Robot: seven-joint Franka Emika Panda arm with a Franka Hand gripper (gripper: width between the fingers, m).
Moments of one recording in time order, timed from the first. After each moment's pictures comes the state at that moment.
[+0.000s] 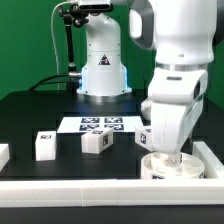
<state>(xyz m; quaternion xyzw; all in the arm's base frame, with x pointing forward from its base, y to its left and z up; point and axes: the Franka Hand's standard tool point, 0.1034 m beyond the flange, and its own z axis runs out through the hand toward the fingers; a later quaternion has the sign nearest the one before) 0.579 0.102 0.035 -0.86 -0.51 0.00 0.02</state>
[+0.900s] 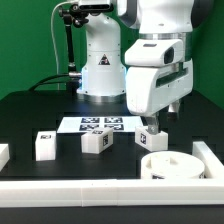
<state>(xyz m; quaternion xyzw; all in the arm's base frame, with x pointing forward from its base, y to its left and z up) 0.535 0.080 0.061 -0.90 -0.44 -0.02 0.01</state>
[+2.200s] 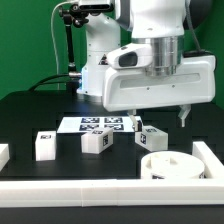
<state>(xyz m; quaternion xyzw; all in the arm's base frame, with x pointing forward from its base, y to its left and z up) 0.517 0.066 0.047 -1.00 -0.03 0.00 0.03</state>
